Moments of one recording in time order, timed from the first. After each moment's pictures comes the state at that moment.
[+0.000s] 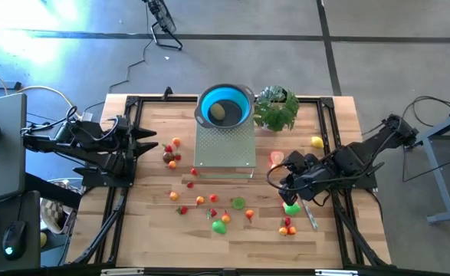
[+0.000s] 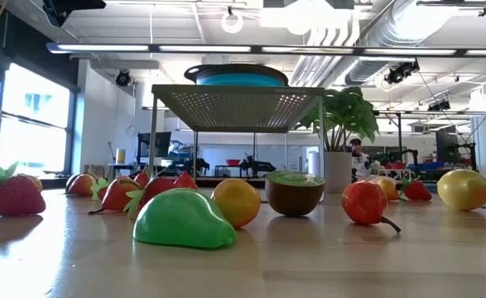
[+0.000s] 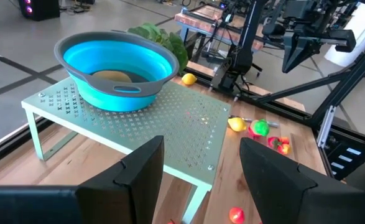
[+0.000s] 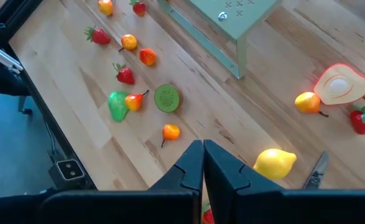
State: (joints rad) left arm -0.23 0.41 0.83 -0.65 -0.46 -0.40; right arm 0.52 1.32 1.40 -1.16 0.34 1.25
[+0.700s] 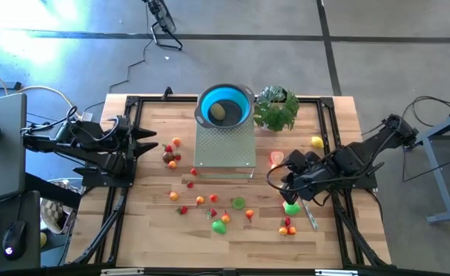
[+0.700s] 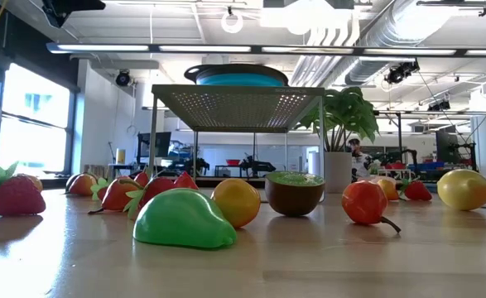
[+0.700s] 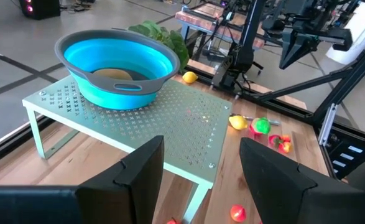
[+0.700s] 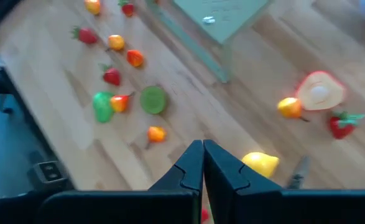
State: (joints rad) left arm -0.23 0.41 0.83 -0.66 -0.46 -0.40; right arm 0.51 1.32 1.40 -1.22 0.37 1.23
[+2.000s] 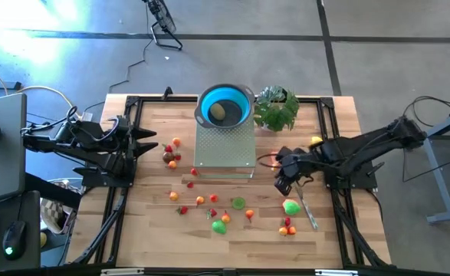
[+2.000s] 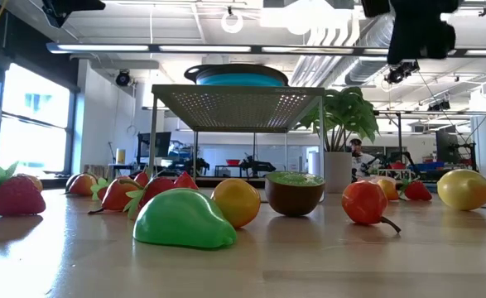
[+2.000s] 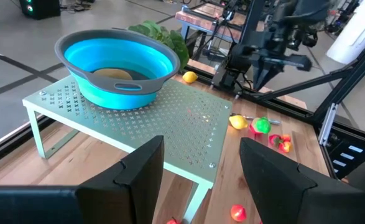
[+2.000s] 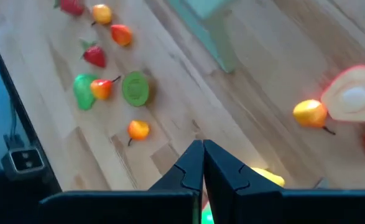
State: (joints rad) left arm -0.23 0.41 0.83 -0.66 -0.46 -0.40; right arm 0.27 1.18 0.99 -0.82 0.10 0.96
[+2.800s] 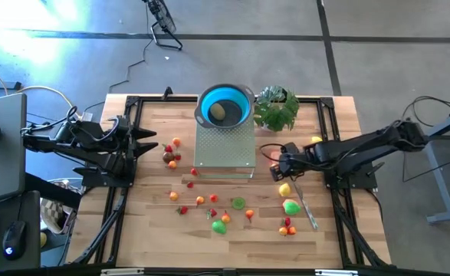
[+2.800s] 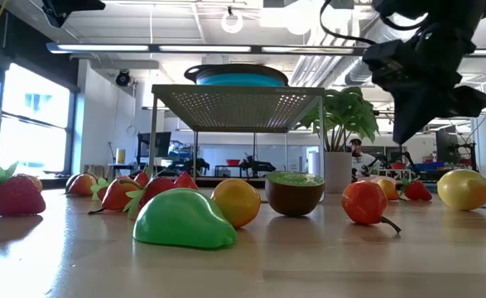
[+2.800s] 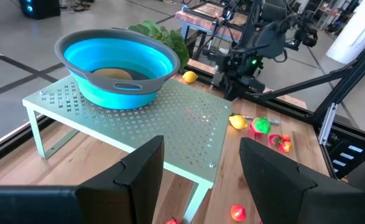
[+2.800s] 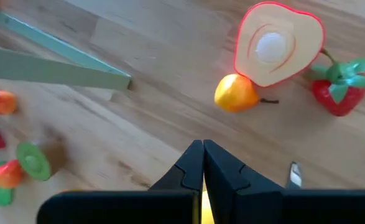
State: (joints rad) left arm -0.23 0.41 0.83 -0.66 -0.46 -0.40; right arm 0.13 1.19 0.72 -0.68 0.16 1.30
